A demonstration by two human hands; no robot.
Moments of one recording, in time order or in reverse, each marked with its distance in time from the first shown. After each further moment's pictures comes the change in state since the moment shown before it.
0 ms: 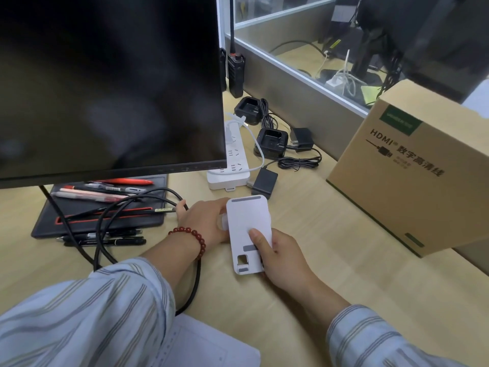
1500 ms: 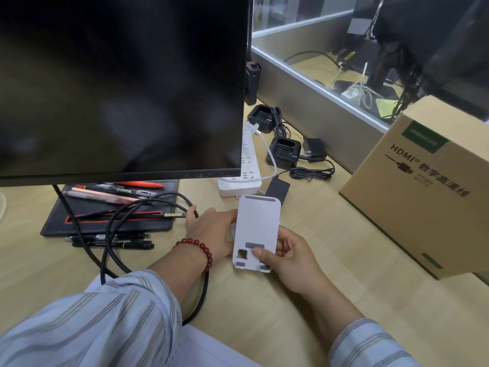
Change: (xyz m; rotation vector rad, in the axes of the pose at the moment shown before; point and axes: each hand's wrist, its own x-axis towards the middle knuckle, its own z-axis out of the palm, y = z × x) left_hand -0.001 -0.008 0.006 0.027 0.015 0.042; right_hand 0.015 -0.002 -0.004 0.450 -0.136 -0.075
